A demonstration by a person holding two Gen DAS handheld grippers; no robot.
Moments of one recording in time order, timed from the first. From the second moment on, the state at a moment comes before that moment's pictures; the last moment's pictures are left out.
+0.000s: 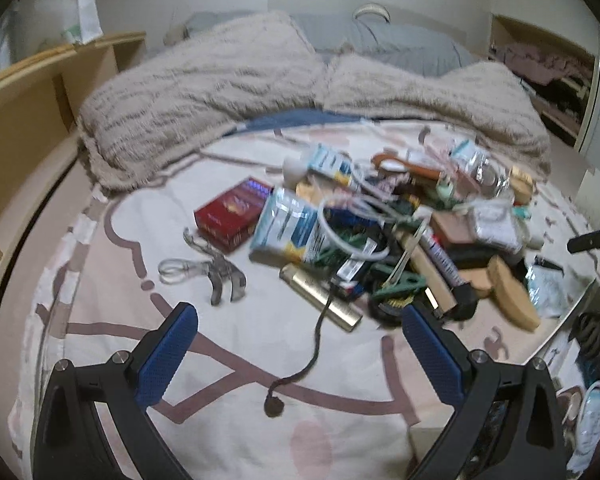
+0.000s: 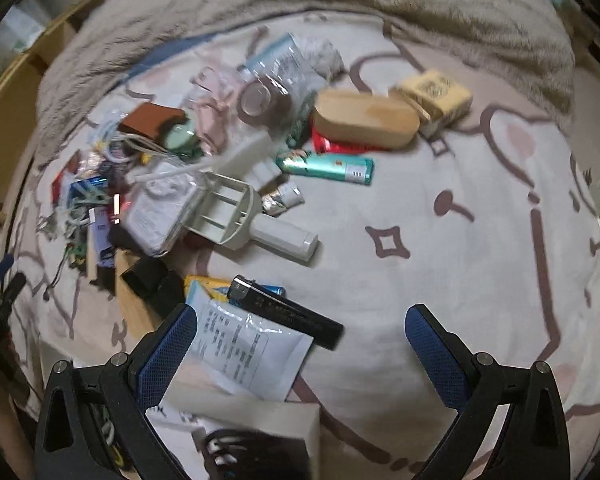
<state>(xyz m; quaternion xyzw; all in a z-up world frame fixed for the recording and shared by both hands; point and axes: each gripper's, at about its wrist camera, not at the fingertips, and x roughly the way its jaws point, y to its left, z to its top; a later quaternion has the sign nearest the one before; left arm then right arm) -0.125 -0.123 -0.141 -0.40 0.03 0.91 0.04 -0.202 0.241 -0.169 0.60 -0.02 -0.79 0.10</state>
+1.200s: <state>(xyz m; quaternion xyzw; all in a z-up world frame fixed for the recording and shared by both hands) -0.187 -0.106 -0.209 -0.50 0.08 0.86 0.08 -0.175 0.334 -0.206 0.65 -0.04 -0.76 0.05</state>
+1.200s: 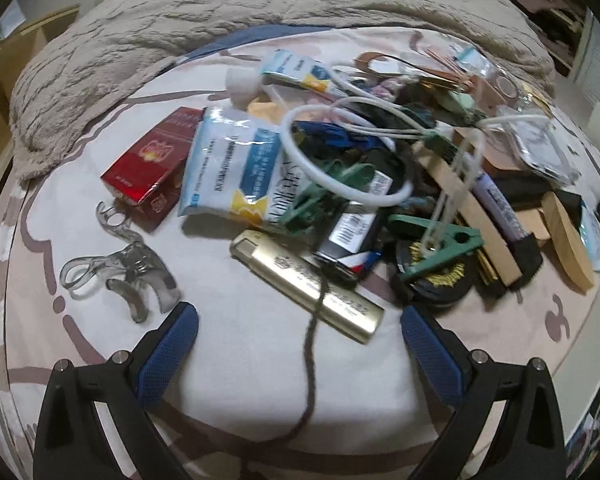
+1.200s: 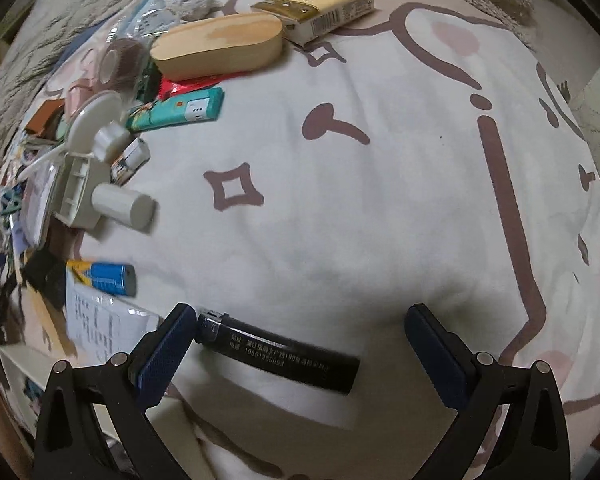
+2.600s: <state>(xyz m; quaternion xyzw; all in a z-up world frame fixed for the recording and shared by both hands) -0.179 -0.146 -0.196 -0.47 -0.04 0.88 0.02 -0.136 0.343 -0.194 0.60 -0.01 -0.80 0.04</state>
